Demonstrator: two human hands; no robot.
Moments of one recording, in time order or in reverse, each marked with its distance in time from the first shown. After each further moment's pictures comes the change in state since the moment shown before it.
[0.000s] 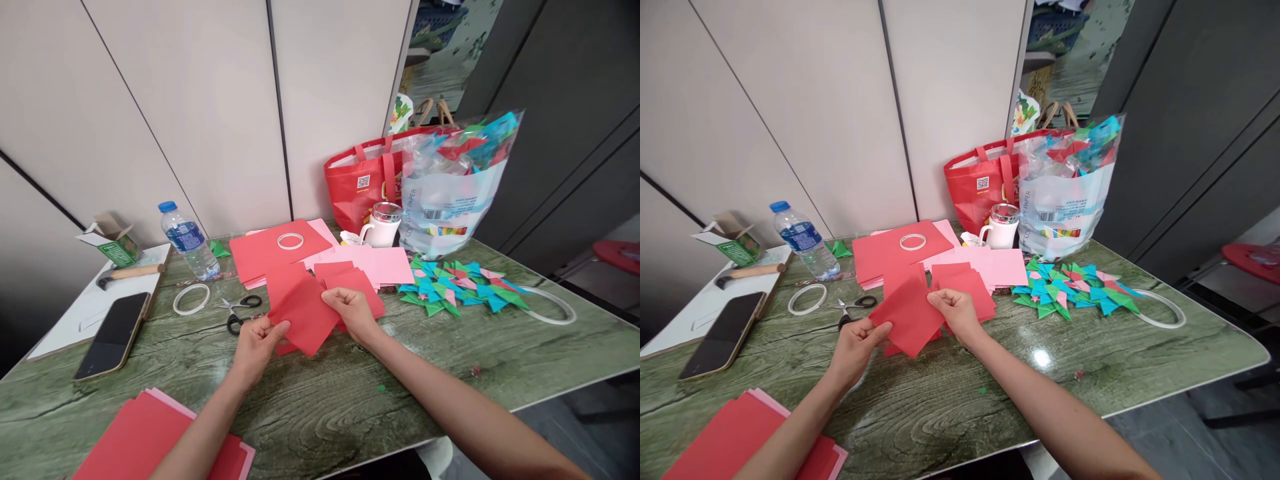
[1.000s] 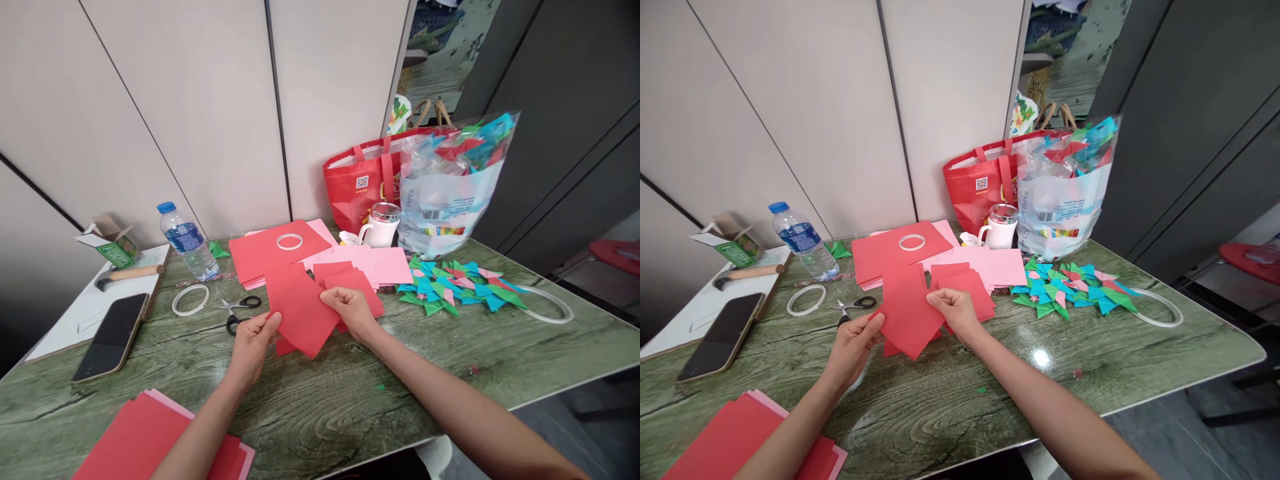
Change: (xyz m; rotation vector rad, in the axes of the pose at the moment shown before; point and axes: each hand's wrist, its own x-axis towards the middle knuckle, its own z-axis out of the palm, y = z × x) left_hand 0.000 0.008 0.000 -0.160 -0.090 0.001; right_hand 0.002 -0.002 -0.003 -0.054 -0.030 -0.012
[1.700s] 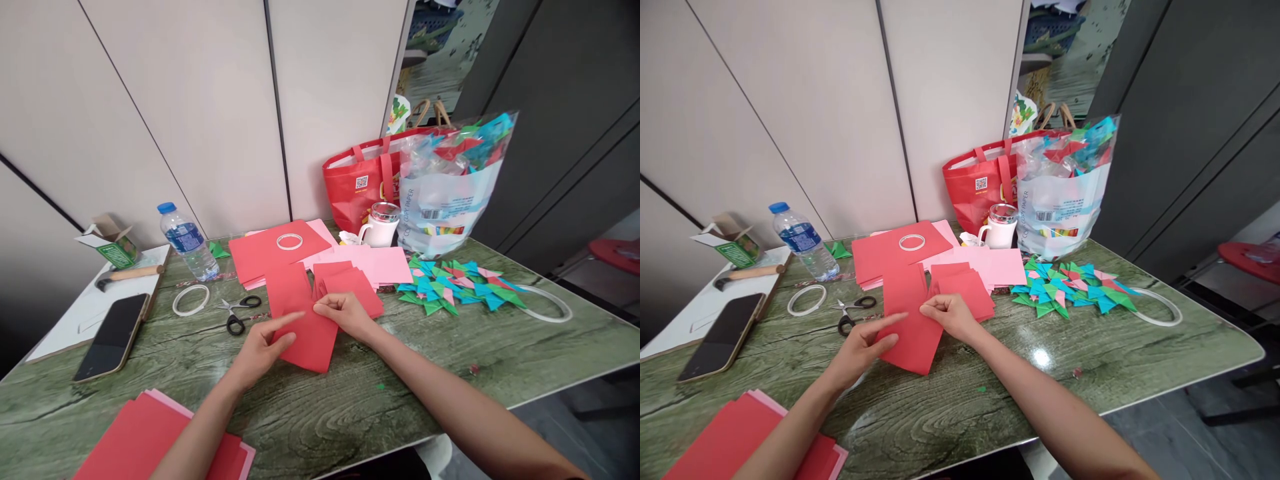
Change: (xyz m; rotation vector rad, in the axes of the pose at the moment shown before) left_hand -0.002 0.006 -0.007 0.451 -0.248 0.055; right_hand -0.001 0.000 -0.005 -0.253 -0.196 0.032
